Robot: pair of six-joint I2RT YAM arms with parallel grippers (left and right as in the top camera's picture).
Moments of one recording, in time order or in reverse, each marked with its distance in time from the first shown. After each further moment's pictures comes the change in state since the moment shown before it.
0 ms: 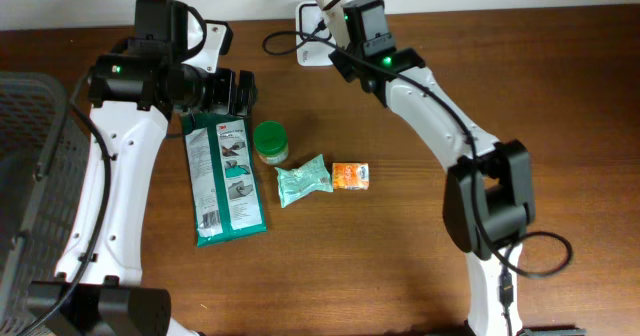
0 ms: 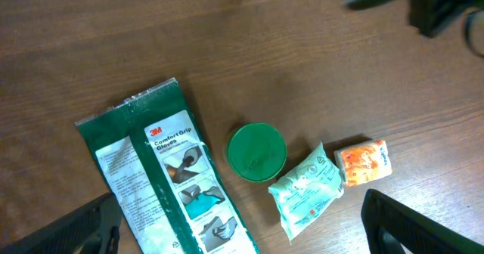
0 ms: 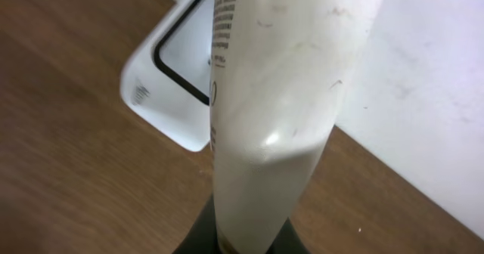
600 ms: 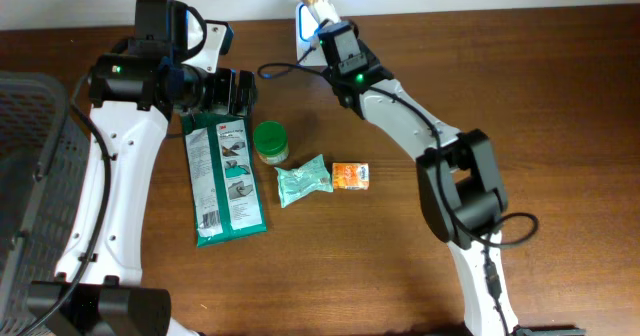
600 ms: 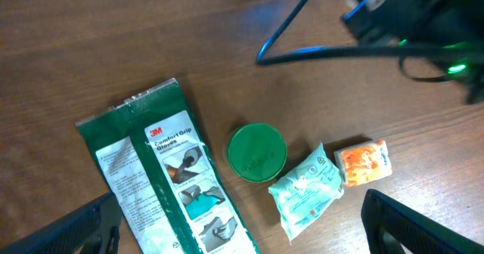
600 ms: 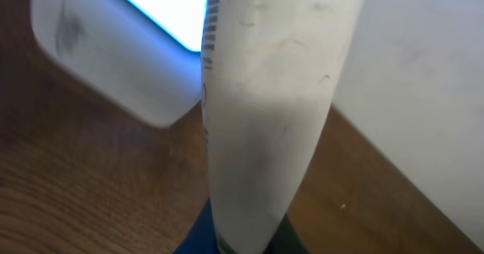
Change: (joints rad) left arm 0.000 0.000 0.000 0.000 0.000 0.000; right arm 0.052 0.110 0.000 0.080 0.269 -0.032
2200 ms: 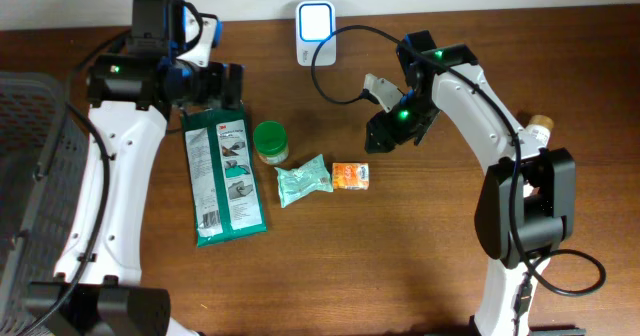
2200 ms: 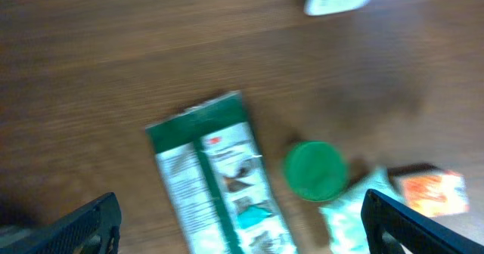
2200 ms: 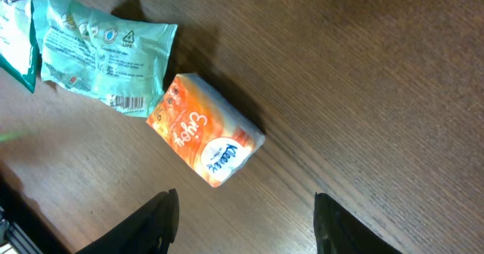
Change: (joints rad) left arm 0.011 0.000 0.000 0.053 -0.175 0.003; right arm -0.215 -0.233 -0.120 -0.919 -0.825 0.039
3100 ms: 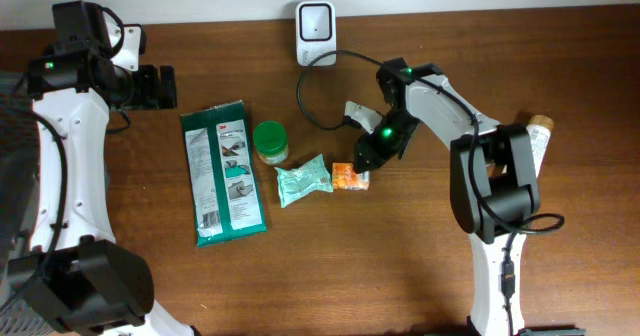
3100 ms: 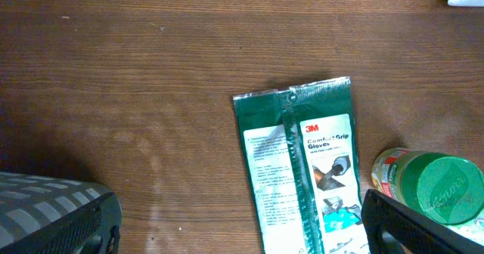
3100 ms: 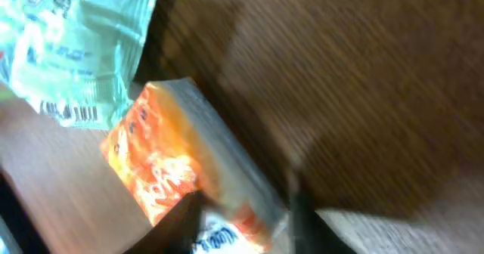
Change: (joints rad) left arm 0.274 0.102 0.000 0.007 0.038 0.071; right arm 0.039 0.198 -0.030 0.061 -0.098 -0.154
